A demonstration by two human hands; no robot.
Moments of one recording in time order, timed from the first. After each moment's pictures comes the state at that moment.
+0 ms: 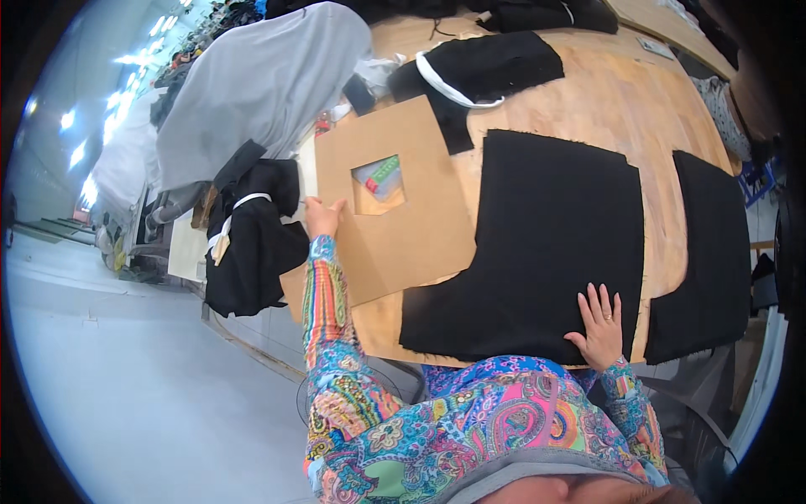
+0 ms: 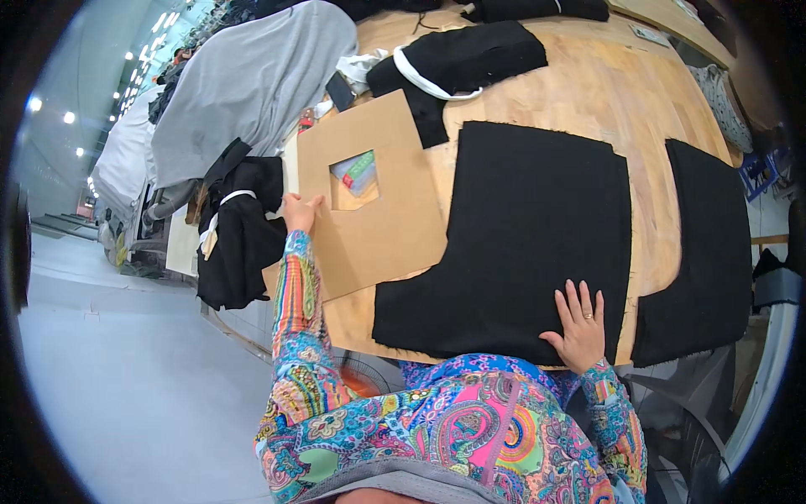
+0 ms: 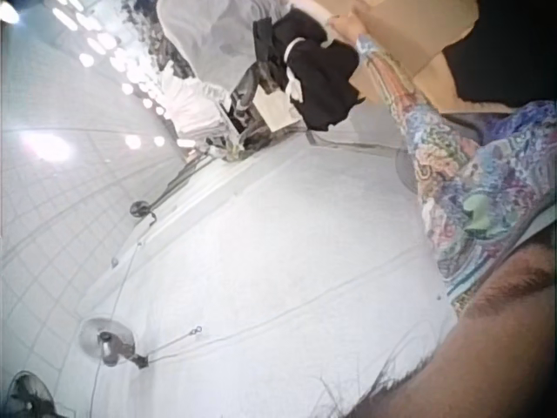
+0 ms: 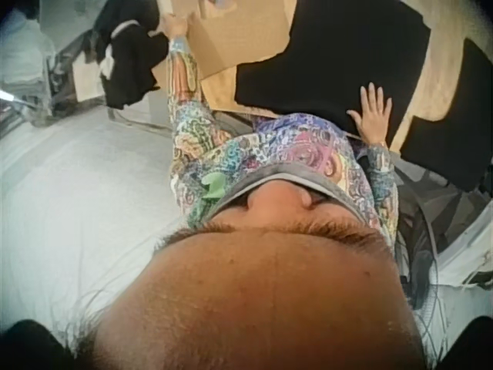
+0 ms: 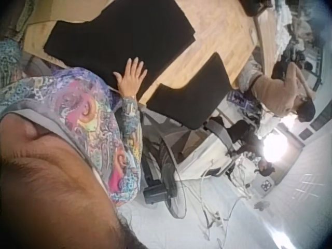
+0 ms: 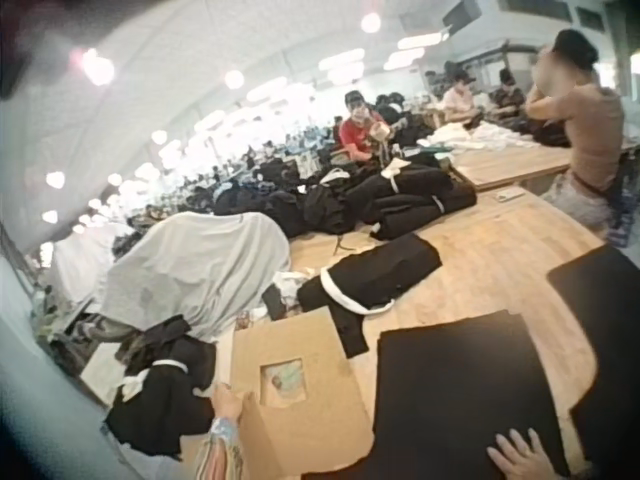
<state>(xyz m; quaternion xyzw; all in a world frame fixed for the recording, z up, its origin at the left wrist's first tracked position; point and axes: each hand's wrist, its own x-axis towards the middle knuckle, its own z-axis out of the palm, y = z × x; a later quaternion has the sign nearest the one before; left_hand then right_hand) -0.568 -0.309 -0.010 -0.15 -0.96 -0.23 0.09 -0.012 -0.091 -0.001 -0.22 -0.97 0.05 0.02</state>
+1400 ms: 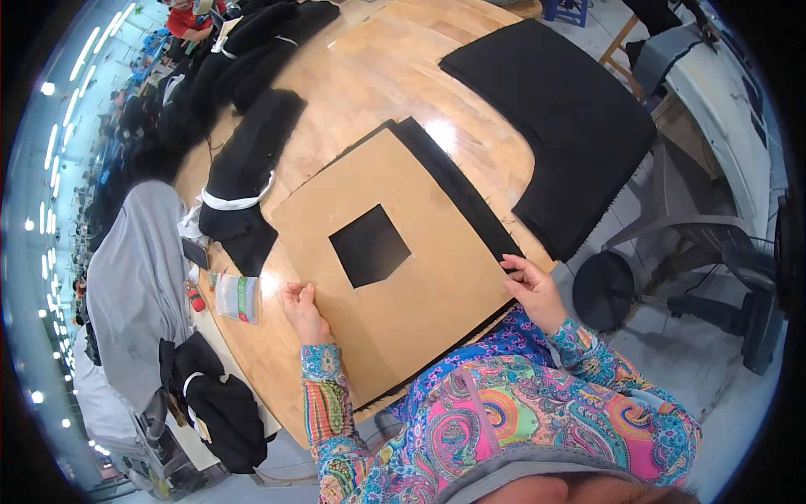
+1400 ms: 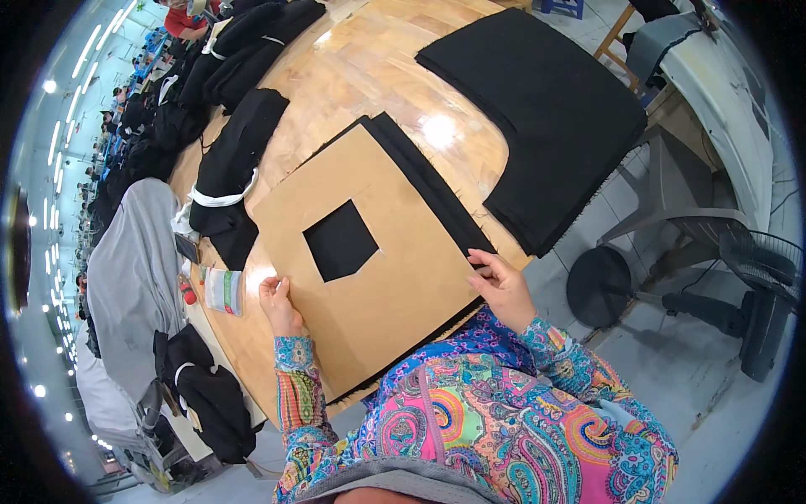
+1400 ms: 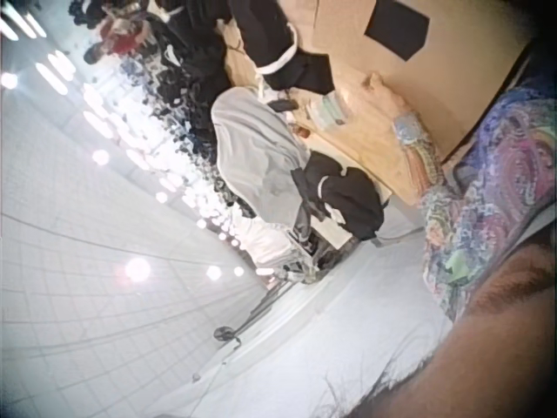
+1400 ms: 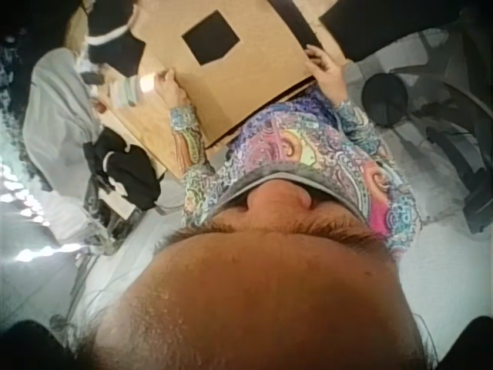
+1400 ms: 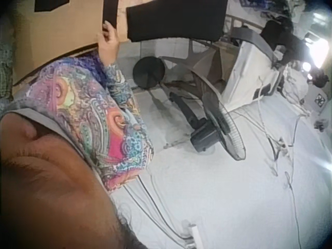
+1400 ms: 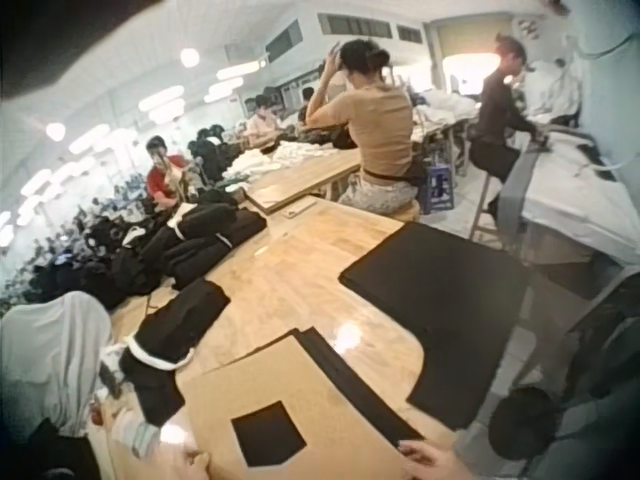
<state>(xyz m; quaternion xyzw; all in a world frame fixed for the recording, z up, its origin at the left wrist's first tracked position) -0.336 -0.158 -0.010 -0.24 -0.68 -0.64 -0.27 0.059 -0.124 0.004 -0.47 -0.48 0.63 0.40</state>
